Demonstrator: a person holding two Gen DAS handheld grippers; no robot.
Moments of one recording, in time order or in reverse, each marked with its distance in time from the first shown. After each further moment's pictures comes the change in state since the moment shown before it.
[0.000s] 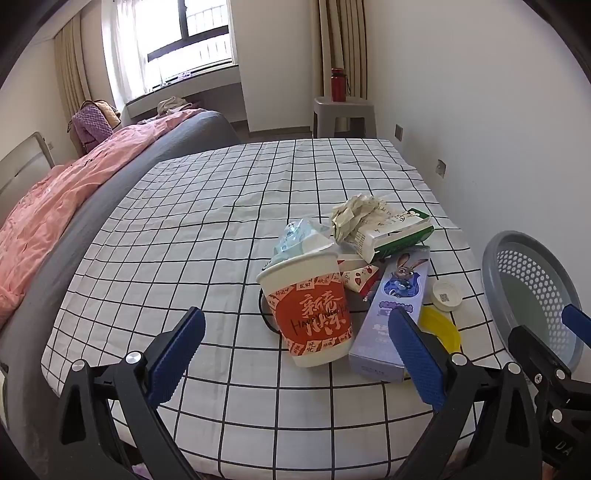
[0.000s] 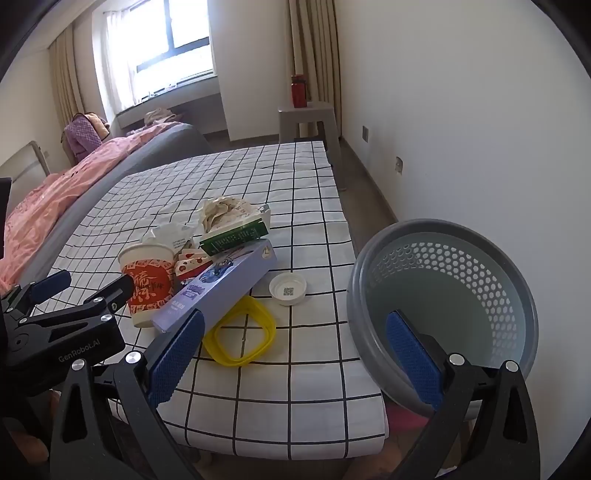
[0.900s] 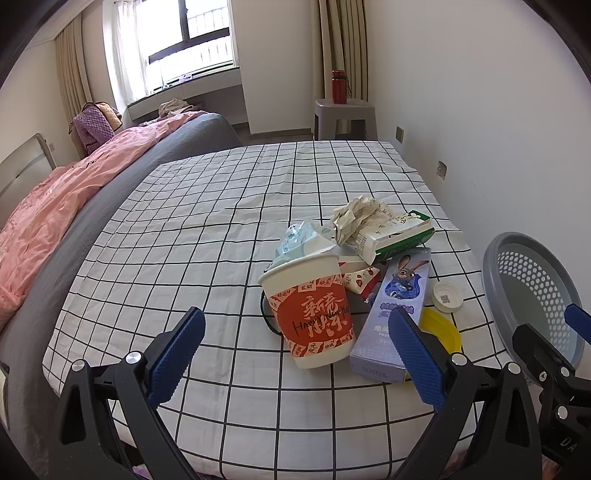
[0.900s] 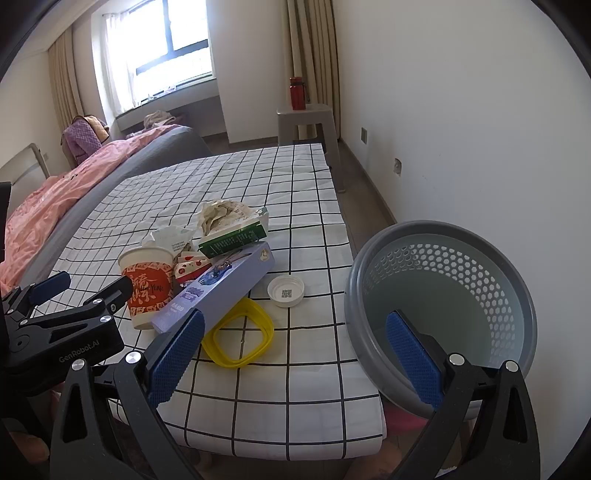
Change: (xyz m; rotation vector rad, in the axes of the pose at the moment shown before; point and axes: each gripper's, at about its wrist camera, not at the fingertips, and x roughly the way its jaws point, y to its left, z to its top) left arm -0.001 0.000 -0.001 -0.002 -0.012 0.002; right arm -0.001 -0.002 0.002 0.000 -0.007 0.000
